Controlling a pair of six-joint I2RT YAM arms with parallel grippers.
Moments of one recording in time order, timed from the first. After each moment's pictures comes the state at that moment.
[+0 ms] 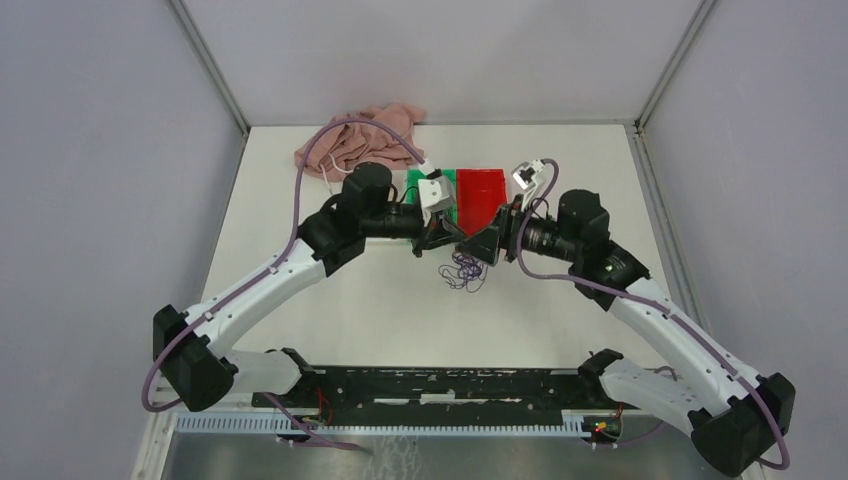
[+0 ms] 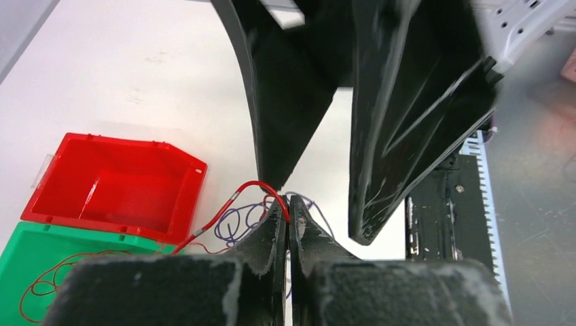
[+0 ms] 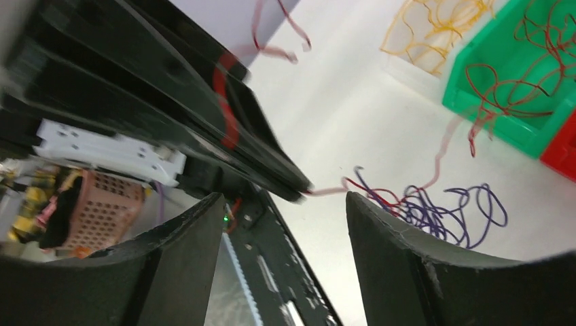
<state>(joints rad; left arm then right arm) -0.75 1.28 1.15 -0.21 0.67 0.22 0.56 0.99 0.93 -0.14 -0.57 0.61</state>
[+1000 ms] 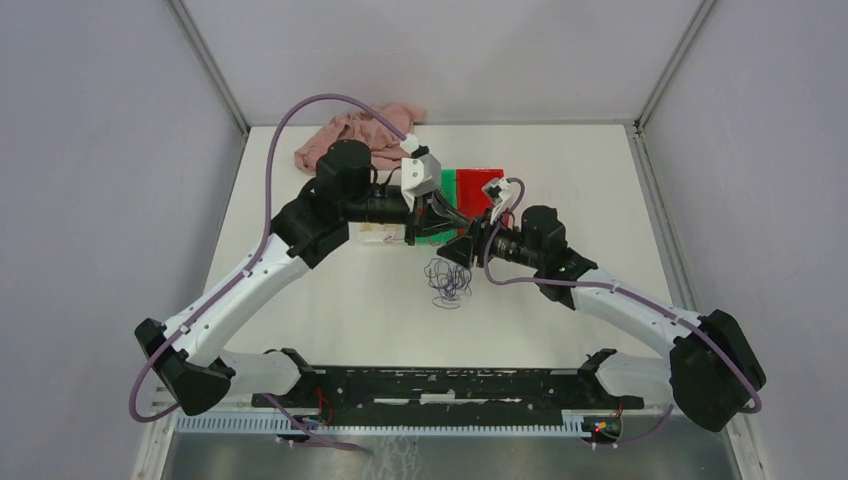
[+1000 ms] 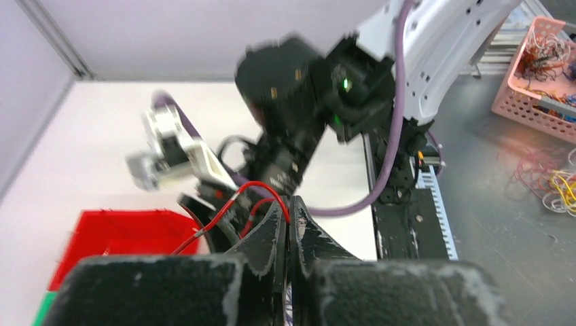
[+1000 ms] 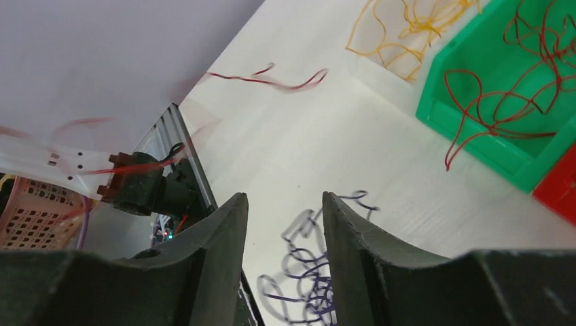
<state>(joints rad) -0.75 1.25 1.34 -0.29 0.80 0.16 0.63 1.20 0.68 0.34 -0.49 0.52</state>
